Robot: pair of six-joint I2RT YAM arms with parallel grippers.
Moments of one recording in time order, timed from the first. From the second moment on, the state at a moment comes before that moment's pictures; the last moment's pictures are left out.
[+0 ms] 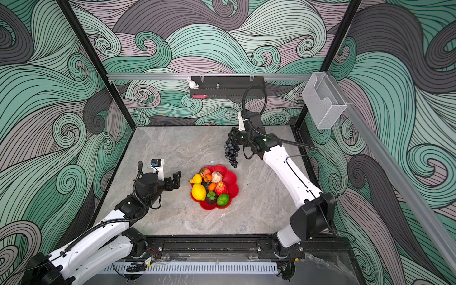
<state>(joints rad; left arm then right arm) -0.51 0.81 0.44 -0.07 -0.29 -0.31 0.43 1.49 1.54 -0.63 -0.18 0.48</state>
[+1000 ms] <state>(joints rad) -0.51 0.66 0.38 -0.16 -0.35 -0.26 0.50 1.10 1.14 -0.87 -0.29 0.39</state>
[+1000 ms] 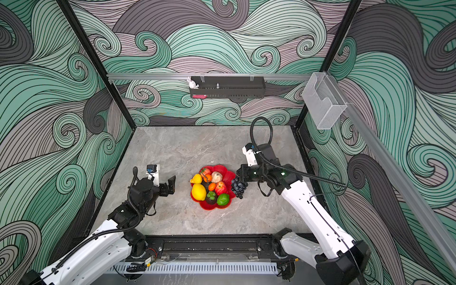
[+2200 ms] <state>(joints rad) -0.51 0.69 0.38 -0.15 -0.36 -0.26 0.53 1.44 1.26 -0.79 -0.24 0.39</state>
